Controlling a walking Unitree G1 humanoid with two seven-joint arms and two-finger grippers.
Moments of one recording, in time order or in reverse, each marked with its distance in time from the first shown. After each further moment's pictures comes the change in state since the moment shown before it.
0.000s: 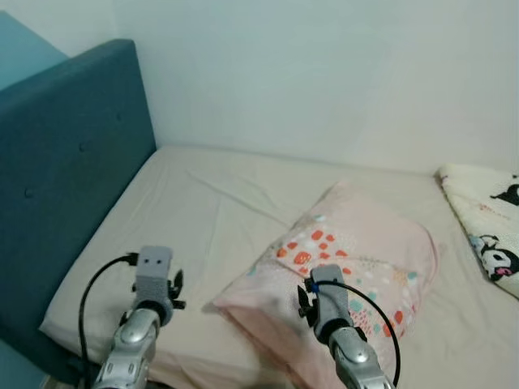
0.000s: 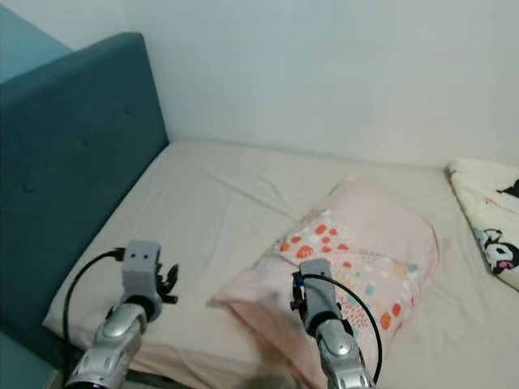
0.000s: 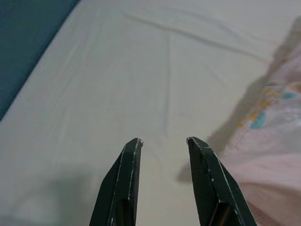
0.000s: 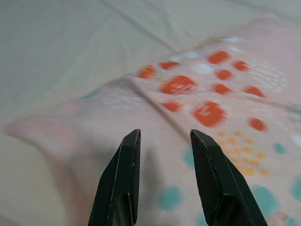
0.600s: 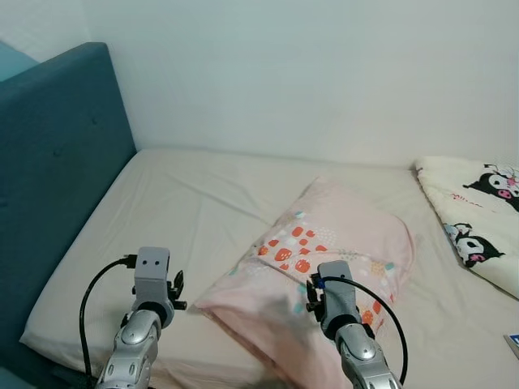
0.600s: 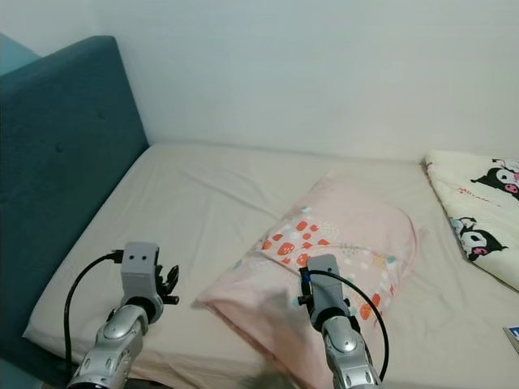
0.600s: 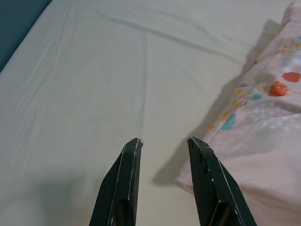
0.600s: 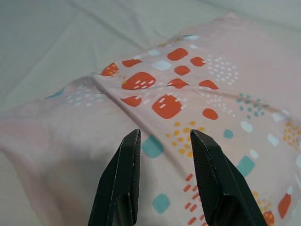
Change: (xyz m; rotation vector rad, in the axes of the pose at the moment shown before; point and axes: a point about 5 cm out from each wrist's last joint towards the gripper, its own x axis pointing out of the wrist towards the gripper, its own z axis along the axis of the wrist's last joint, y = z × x) left arm 0.000 0.001 0.001 -0.027 -0.006 0.015; right arm 0.001 -0.005 0.007 -0.009 -0.020 -0.031
